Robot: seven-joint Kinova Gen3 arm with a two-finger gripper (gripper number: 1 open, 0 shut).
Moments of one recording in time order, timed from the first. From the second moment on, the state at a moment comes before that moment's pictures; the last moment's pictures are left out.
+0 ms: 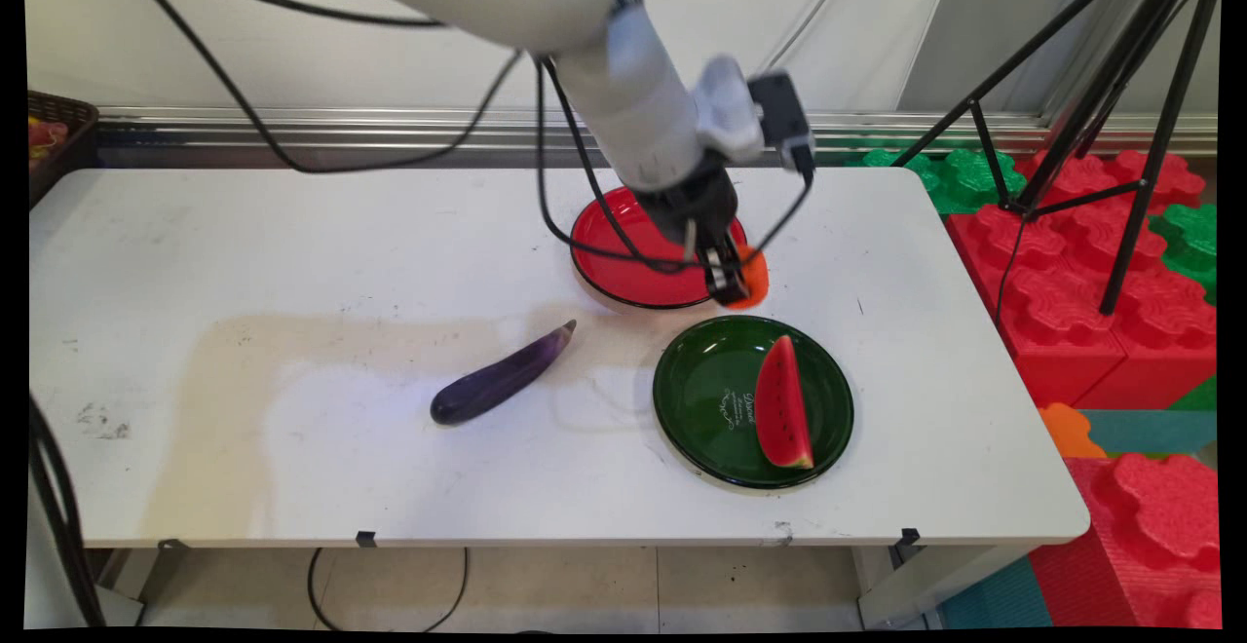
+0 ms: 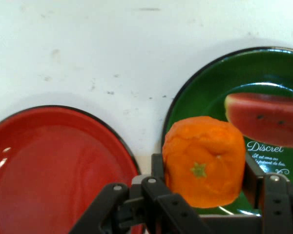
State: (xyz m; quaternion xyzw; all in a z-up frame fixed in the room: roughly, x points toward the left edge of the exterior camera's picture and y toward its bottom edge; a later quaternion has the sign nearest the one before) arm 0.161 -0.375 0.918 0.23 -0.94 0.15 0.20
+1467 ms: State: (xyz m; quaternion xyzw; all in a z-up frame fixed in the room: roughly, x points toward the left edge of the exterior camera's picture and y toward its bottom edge) arm 0.335 -0.345 0.955 0.30 -0.93 0.18 0.13
